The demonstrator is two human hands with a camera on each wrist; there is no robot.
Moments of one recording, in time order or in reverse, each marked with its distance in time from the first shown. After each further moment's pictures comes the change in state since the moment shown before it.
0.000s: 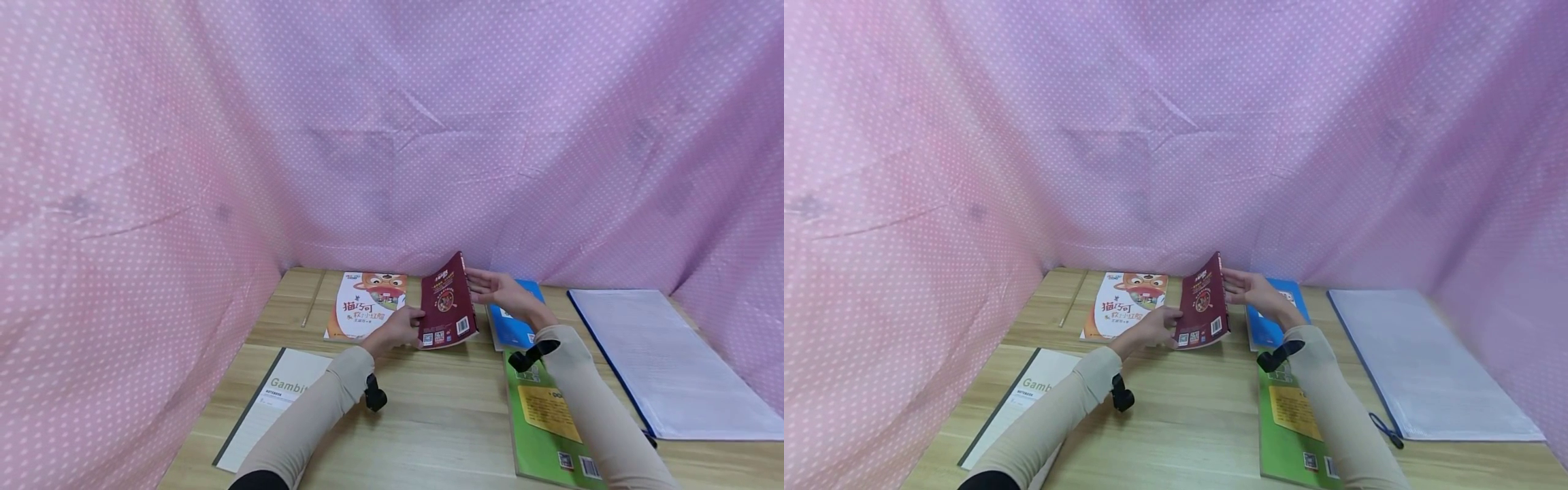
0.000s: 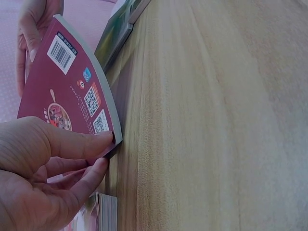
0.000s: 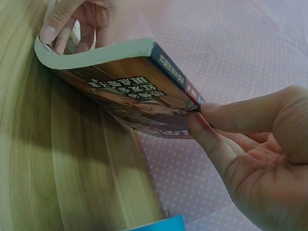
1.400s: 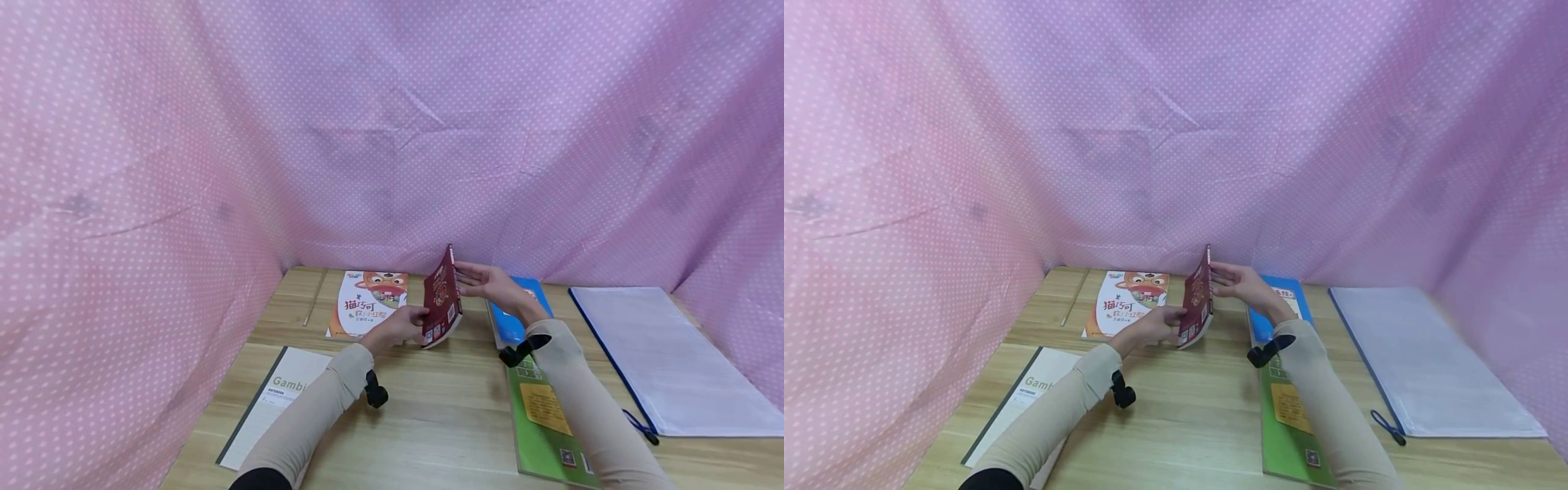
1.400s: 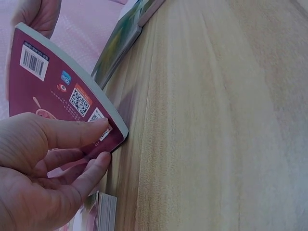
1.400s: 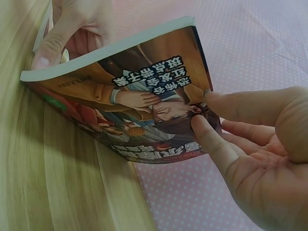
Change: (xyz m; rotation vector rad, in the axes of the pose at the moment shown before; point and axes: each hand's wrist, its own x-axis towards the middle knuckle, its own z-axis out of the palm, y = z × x) left_hand 0.003 0.000 -0.006 -0.100 -0.100 -0.010; right_hand 0.013 -0.017 0.019 0.005 0.037 -0.048
